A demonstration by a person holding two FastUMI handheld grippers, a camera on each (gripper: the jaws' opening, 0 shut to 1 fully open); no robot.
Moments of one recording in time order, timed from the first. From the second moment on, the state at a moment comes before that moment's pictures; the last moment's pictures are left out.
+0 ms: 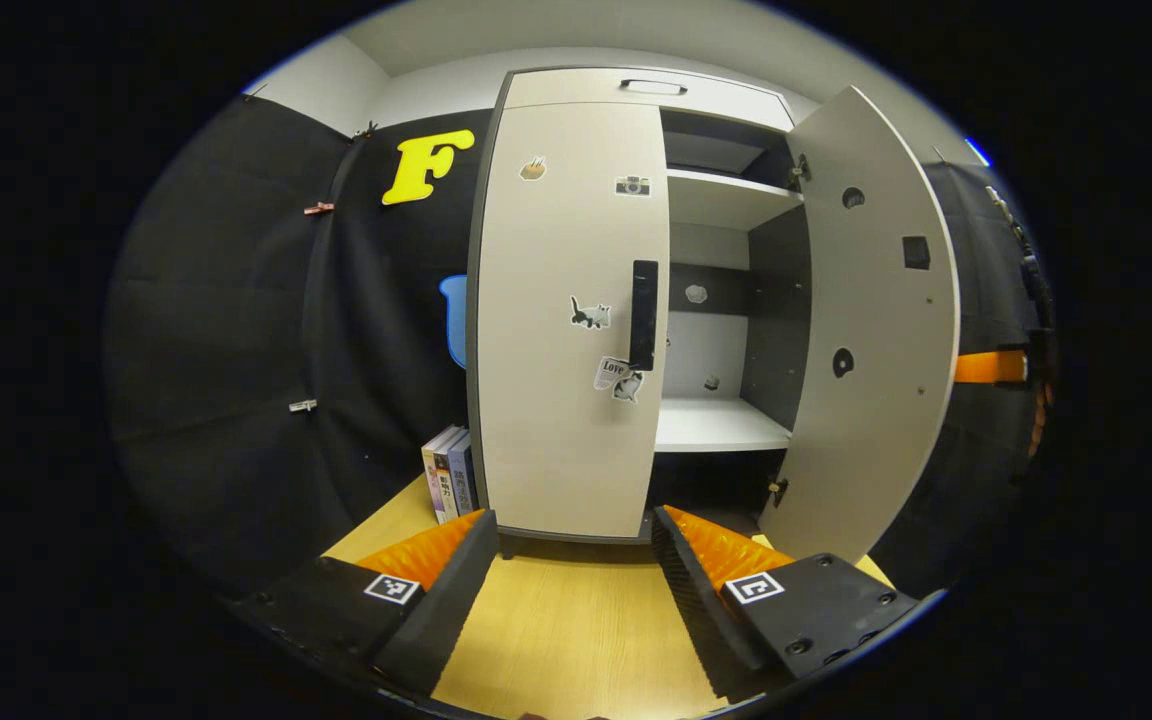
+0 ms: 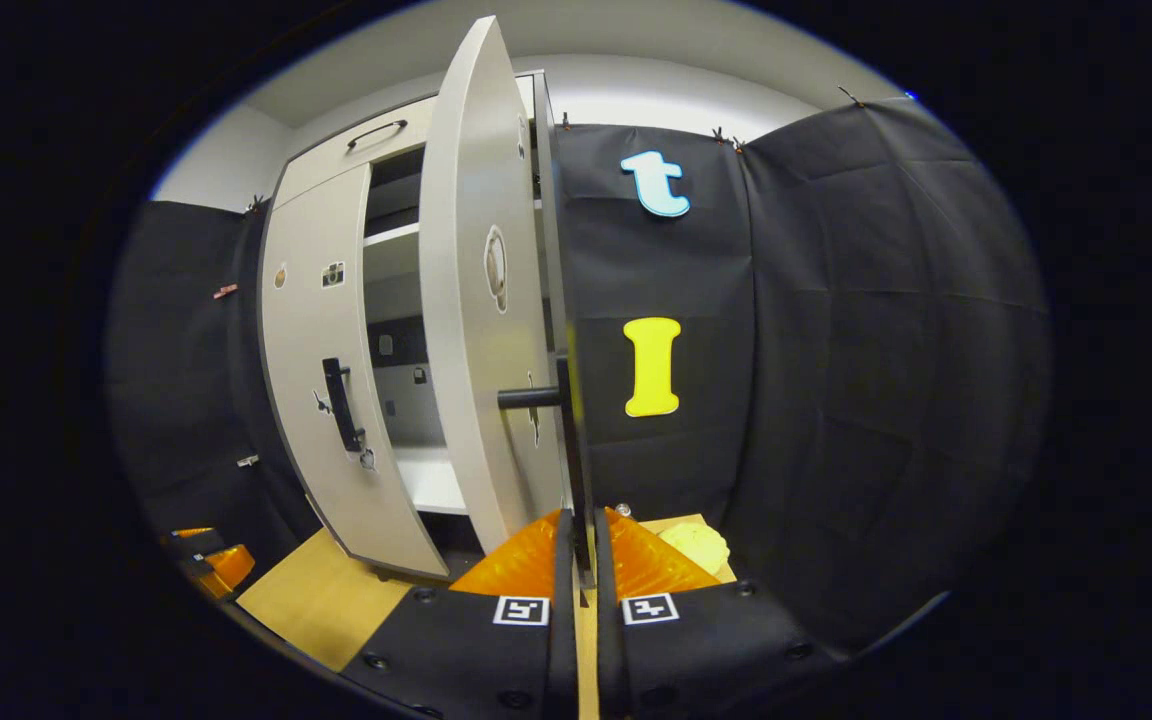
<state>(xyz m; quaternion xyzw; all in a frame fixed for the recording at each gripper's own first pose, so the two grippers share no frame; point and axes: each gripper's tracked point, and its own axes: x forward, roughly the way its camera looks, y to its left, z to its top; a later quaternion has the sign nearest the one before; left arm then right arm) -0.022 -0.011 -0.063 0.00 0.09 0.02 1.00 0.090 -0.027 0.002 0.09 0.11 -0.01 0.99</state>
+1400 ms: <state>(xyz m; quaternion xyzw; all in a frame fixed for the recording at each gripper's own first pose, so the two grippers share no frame) 0.216 -0.060 0.026 -0.01 0.04 -0.08 1.00 0.055 0.100 -0.041 0.07 0.12 0.01 0.99</state>
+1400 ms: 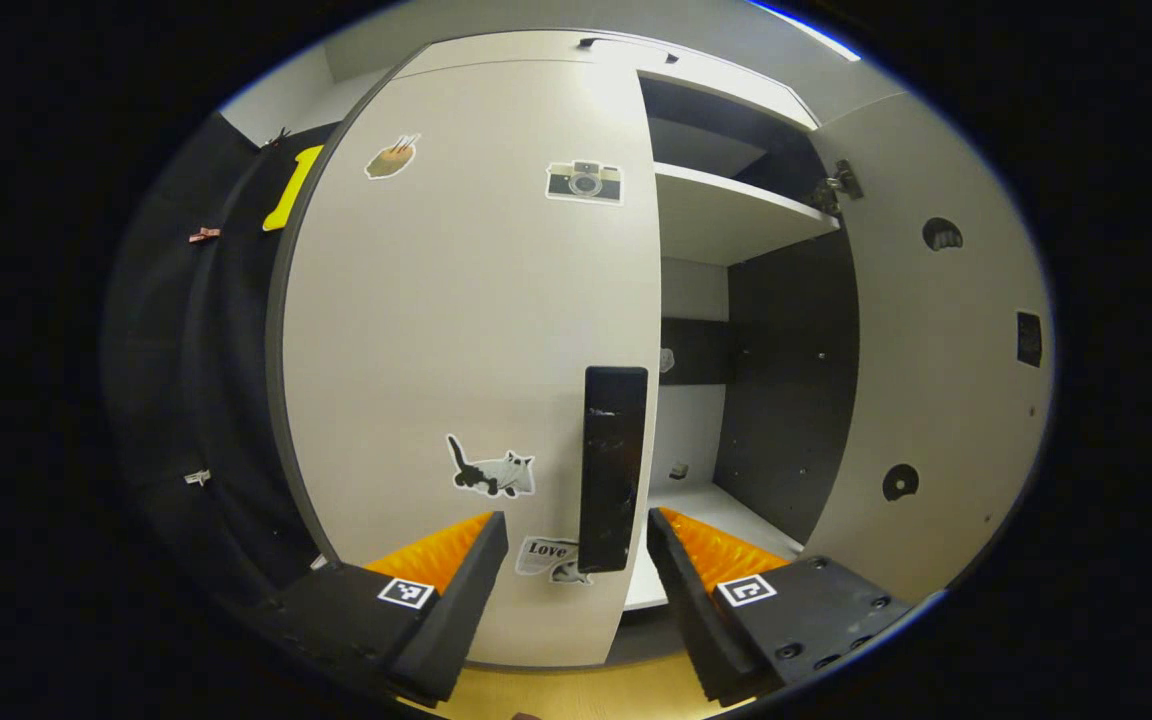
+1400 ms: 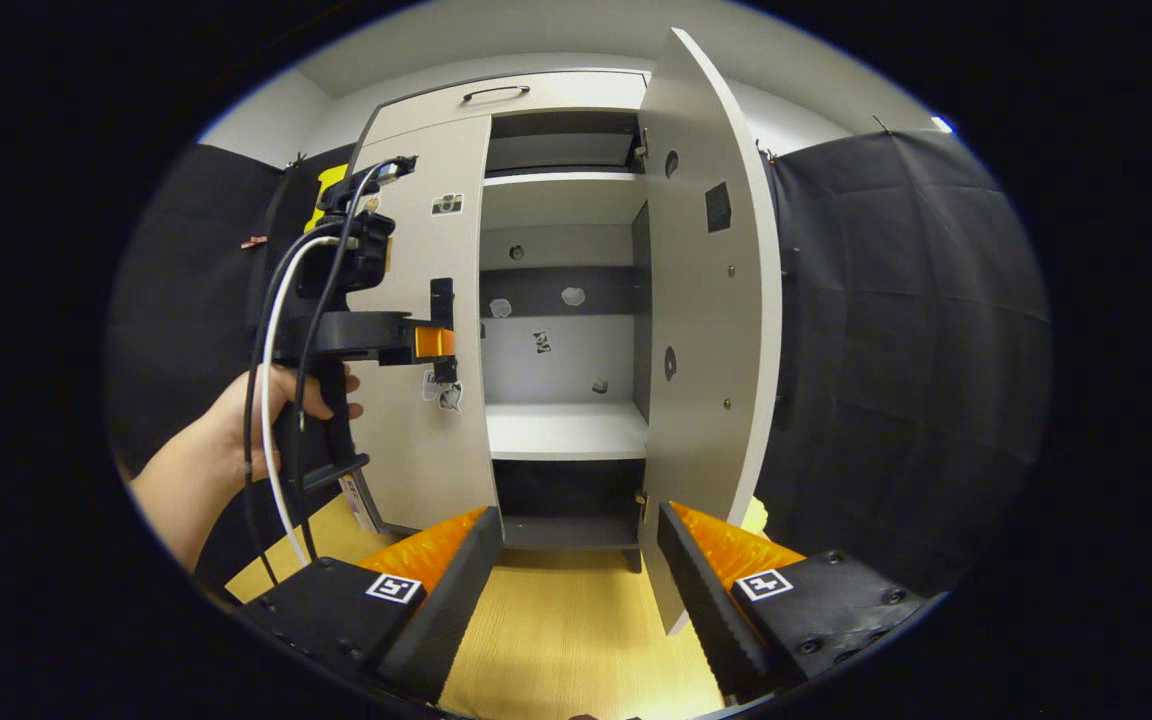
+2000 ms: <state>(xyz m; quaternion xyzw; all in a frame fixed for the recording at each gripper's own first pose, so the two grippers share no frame) 0.248 -0.077 0.025 0.01 0.04 -0.04 1.00 0.078 0.106 -0.069 0.07 0.13 0.10 0.98</state>
